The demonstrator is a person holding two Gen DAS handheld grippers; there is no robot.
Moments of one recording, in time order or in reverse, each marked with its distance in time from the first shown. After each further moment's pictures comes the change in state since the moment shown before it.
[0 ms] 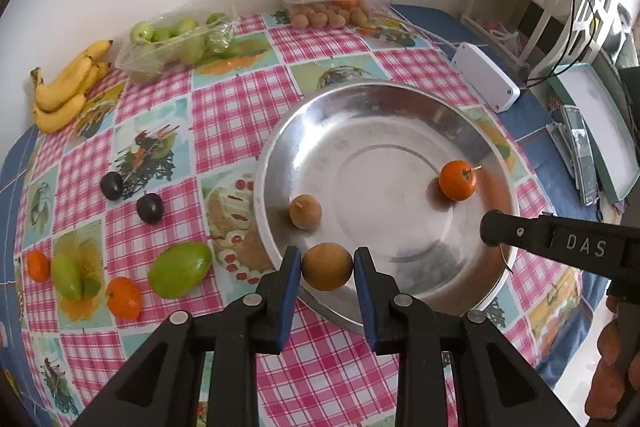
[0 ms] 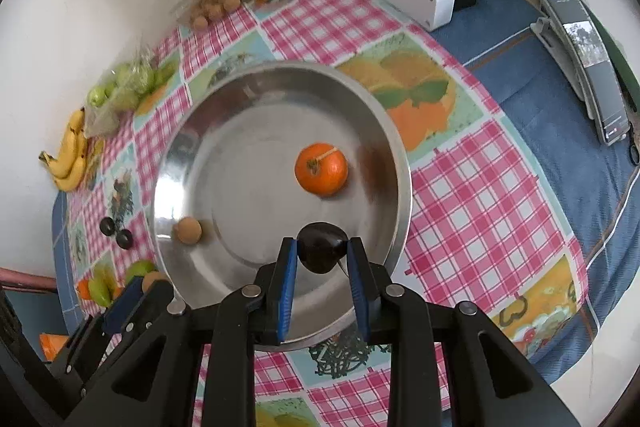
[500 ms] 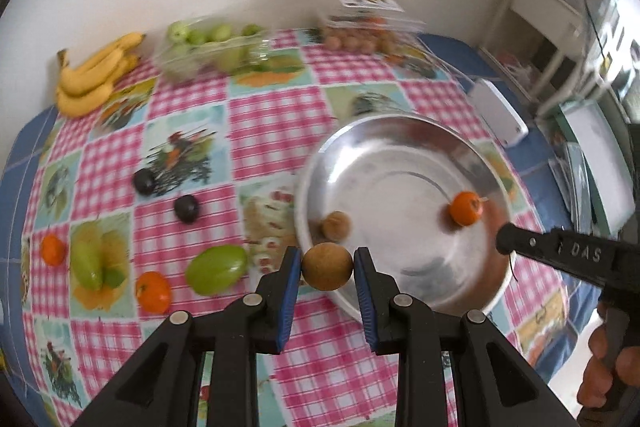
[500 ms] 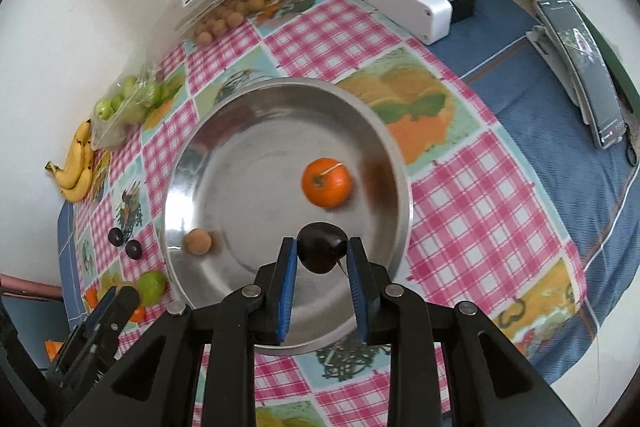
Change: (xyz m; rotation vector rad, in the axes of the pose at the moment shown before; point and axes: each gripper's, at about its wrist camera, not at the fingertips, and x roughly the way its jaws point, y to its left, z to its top) left arm -0.027 0.024 0.004 -0.082 -0.046 0.001; right arm -0.018 -0.007 0.006 0.023 -0.057 0.022
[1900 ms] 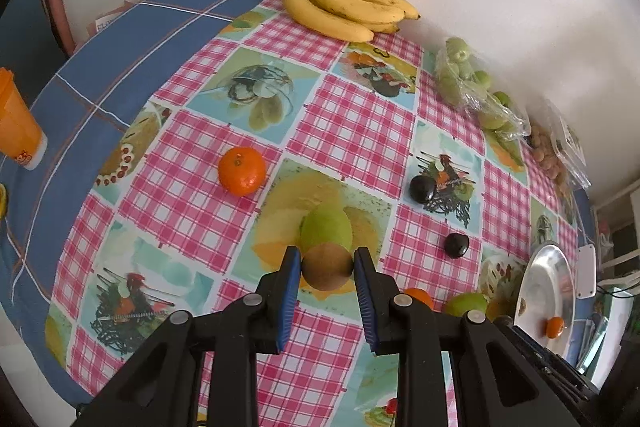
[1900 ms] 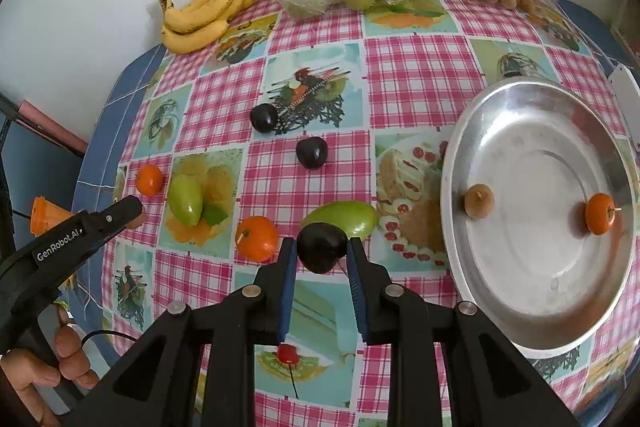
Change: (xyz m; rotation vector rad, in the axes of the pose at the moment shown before) left arm -0.038 0.250 -0.046 -0.617 -0.013 0.141; right arm 0.053 0.220 -0.086 -0.515 0.098 0.119
